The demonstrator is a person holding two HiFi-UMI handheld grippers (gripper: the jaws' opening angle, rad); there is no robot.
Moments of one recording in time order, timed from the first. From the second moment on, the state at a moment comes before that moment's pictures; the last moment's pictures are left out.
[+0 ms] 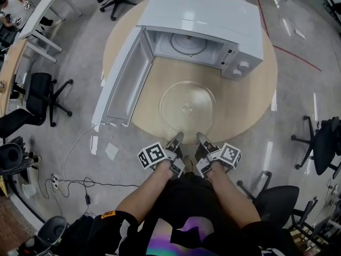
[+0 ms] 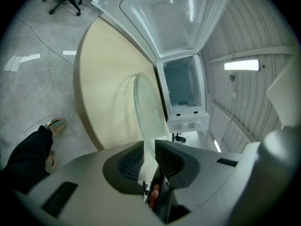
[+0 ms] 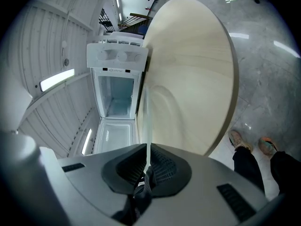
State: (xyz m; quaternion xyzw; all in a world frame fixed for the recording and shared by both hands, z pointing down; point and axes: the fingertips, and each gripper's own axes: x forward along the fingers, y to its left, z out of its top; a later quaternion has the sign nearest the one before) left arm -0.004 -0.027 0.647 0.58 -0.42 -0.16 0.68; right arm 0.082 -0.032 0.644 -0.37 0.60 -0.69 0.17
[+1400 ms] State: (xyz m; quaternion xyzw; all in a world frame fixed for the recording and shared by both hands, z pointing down) left arm -0.002 -0.015 0.619 0.63 -0.42 -0.15 0.64; right arm 0.095 -0.028 0.608 -0.47 0.70 -0.55 -0.03
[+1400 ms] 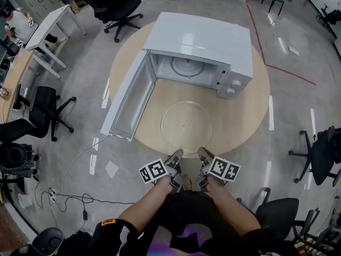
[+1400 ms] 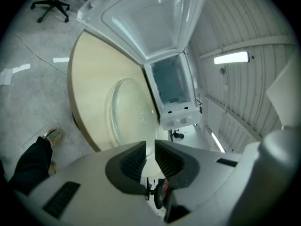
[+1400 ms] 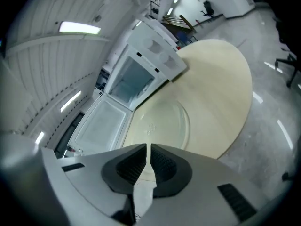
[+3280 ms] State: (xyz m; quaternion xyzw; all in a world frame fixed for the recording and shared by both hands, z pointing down) left arm -0.061 0.222 0.401 0.82 -0.55 0.05 0.14; right arm 0.019 0.190 0.411 -0.45 0.88 -0.15 -0.08
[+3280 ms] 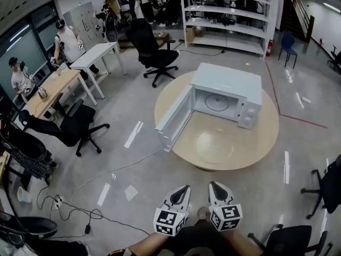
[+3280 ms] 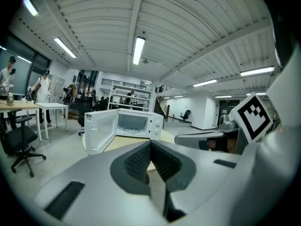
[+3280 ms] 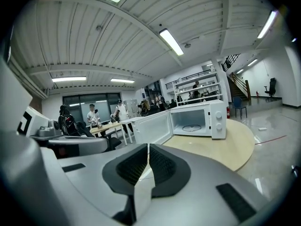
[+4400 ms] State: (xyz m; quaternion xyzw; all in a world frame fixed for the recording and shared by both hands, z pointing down) left arm 0.016 0.351 0.383 0.82 -0.56 0.05 0.12; right arm 0.117 0.331 0.382 -0.45 0.88 -0.10 -0.10
